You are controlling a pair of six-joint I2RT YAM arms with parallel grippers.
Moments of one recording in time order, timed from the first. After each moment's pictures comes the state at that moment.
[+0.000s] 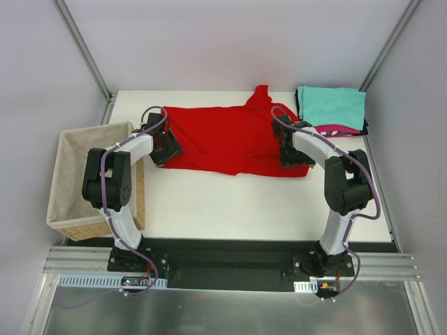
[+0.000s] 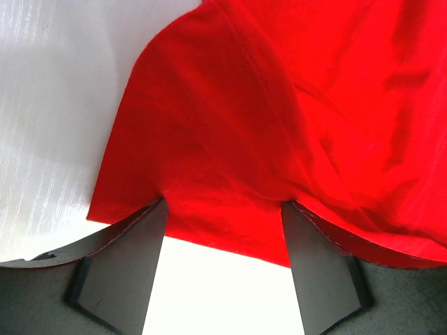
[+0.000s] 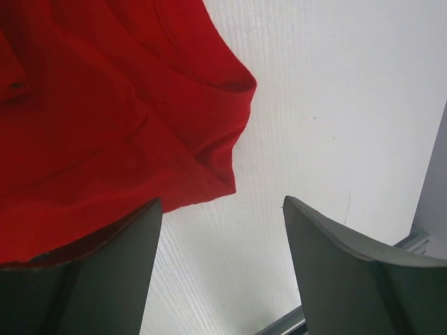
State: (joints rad) left arm -0.13 1.83 1.17 -0.44 0.02 -0.67; right arm 0.37 1.87 1.38 -0.92 0.58 0.41
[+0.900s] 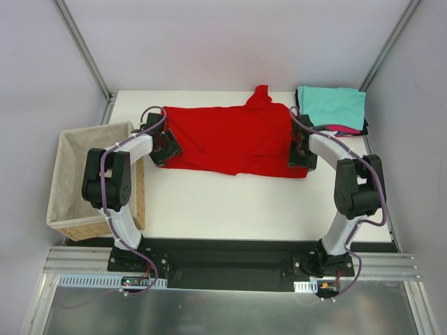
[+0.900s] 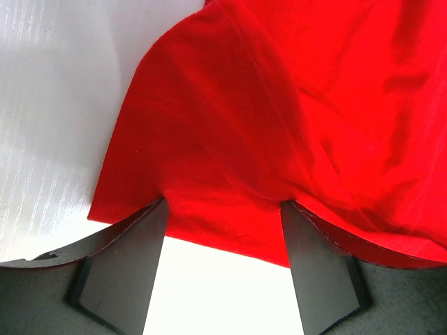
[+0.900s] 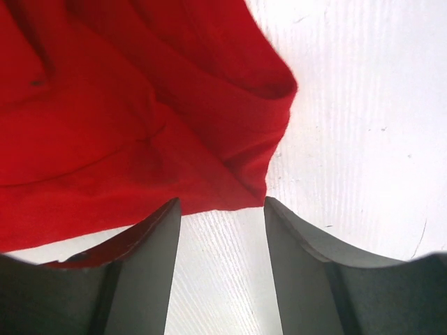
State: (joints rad) left arm -0.12 1.83 1.16 -0.43 0.03 -0.67; right arm 0.24 1.82 1.26 -0.78 0.27 0.36
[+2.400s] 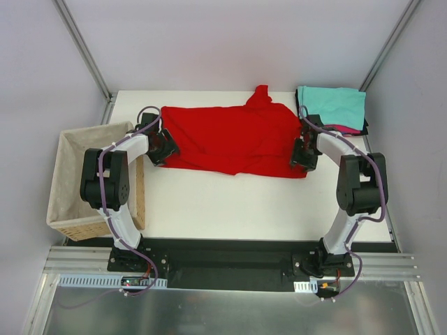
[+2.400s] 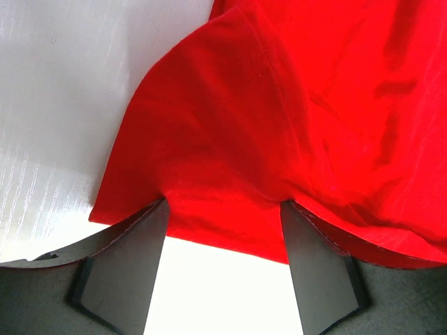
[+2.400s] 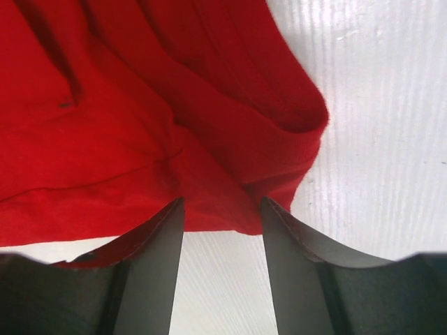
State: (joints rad) left arm -0.08 1.83 1.15 -0.41 0.10 -0.68; right arm 0.13 1.83 1.25 -0.70 0.03 0.36
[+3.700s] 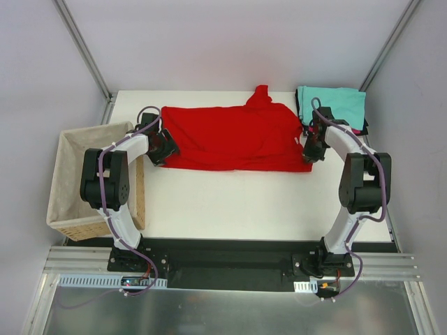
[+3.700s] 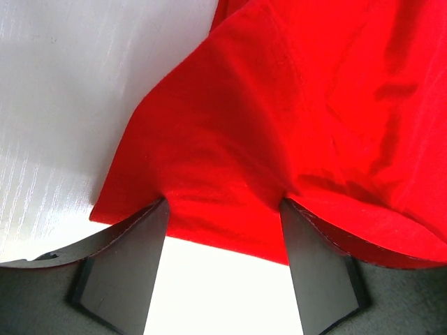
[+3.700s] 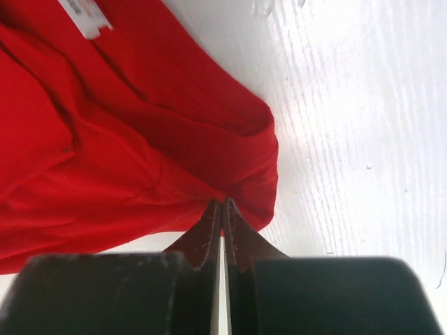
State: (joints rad) left arm -0.08 1.83 1.15 -0.41 0.11 -0.68; right arm 0.05 1.84 1.34 -0.77 0.06 0.38
